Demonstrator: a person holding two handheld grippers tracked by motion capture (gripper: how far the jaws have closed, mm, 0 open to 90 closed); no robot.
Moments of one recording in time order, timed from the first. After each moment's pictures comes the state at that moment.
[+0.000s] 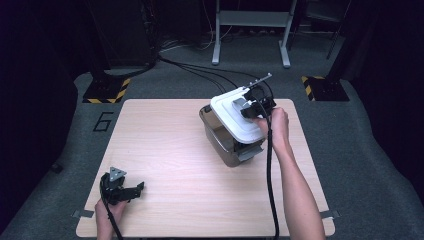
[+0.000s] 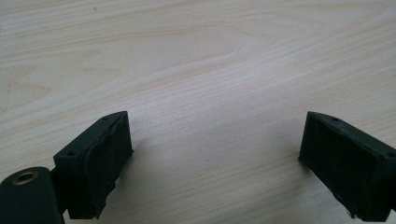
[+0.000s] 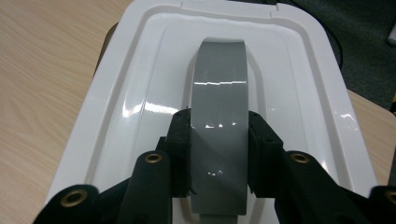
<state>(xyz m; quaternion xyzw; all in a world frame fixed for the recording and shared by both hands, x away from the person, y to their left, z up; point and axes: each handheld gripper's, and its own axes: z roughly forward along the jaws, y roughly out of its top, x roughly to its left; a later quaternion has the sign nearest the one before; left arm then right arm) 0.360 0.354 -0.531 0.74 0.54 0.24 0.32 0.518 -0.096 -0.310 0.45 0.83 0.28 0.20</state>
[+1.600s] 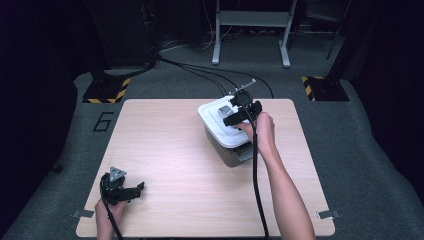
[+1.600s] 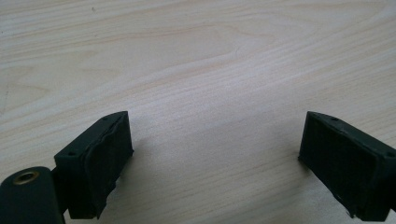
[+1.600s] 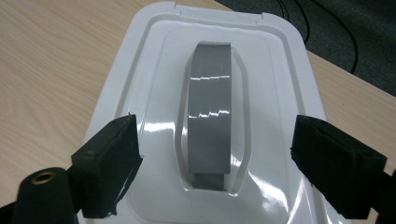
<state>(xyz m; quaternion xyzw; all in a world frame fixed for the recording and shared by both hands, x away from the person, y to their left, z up) 0.360 0.354 -0.531 0.74 0.53 0.23 0.32 0.514 -0.066 -0.326 0.44 0.83 0.27 0.19</state>
